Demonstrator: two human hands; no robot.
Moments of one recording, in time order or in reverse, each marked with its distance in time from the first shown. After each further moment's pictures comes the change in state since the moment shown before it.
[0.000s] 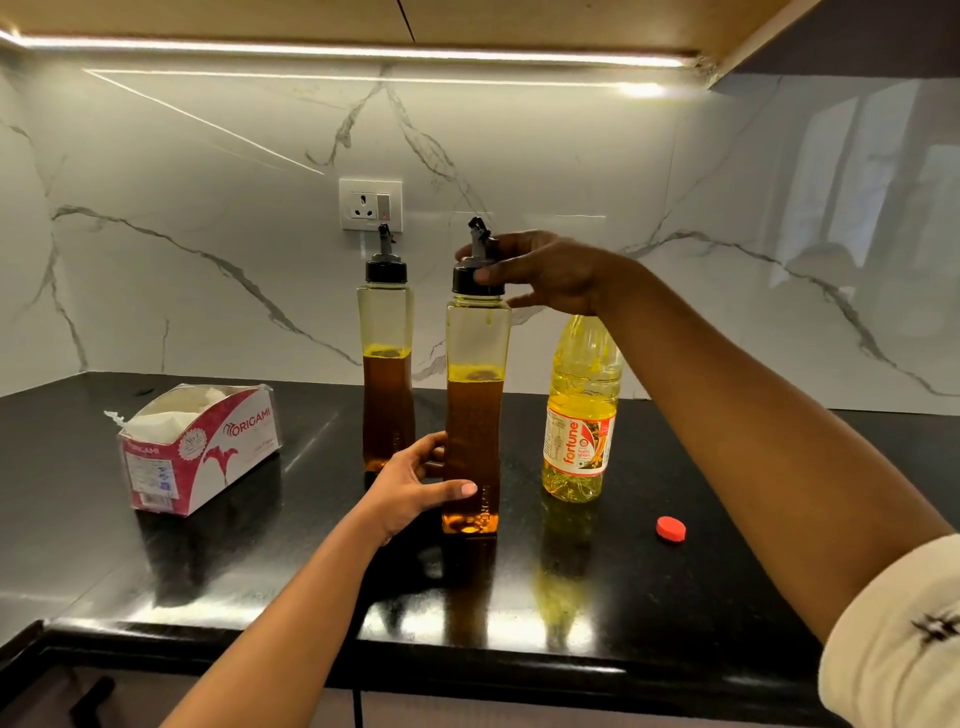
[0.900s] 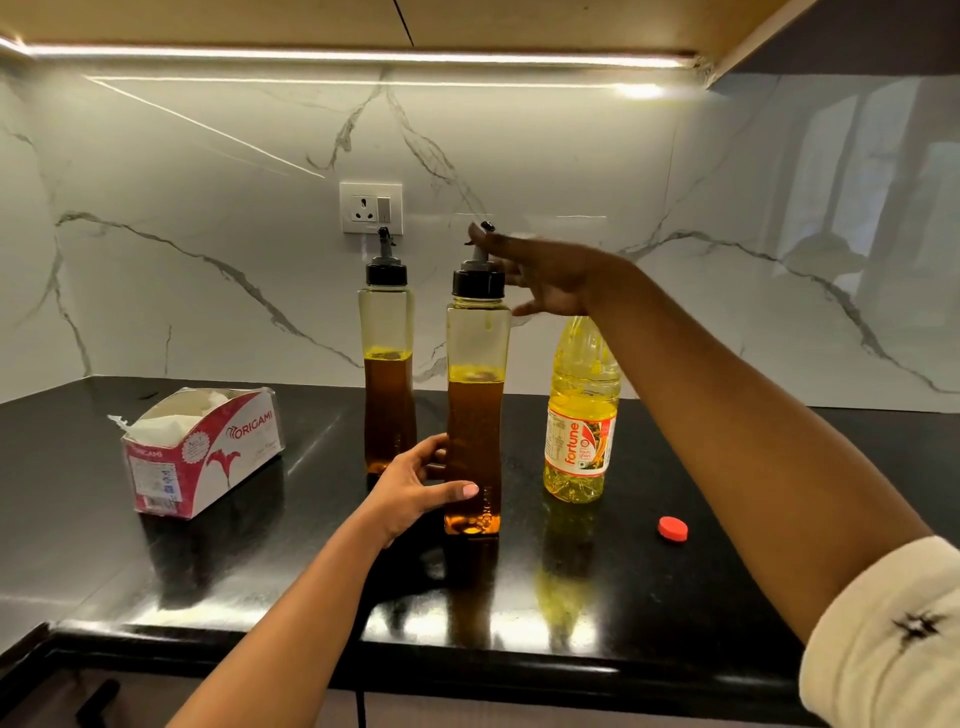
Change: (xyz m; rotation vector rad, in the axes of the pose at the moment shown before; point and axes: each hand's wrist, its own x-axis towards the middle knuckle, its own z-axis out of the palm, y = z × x) left_hand 0.000 0.000 0.000 -0.015 -0.001 -0.013; right_hand 0.002 -0.002 0.008 -0.005 0.010 0.084
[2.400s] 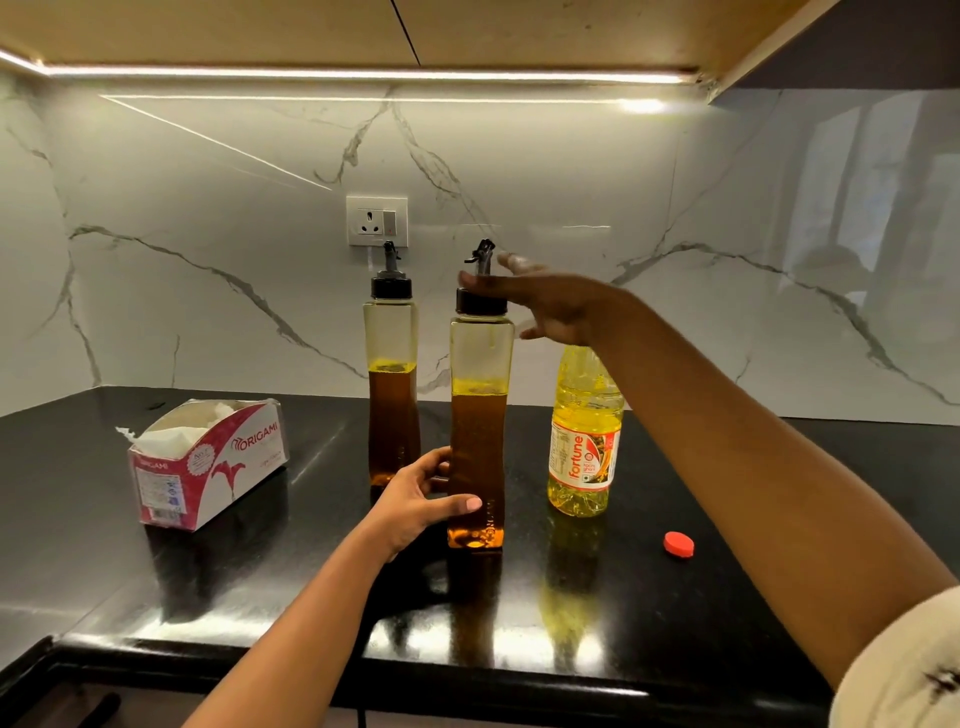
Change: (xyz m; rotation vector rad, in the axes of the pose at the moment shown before) left_hand 0.002 -0.002 0.000 0.011 0.006 0.006; right_hand -0.005 0.005 0.012 0.008 0.050 0.001
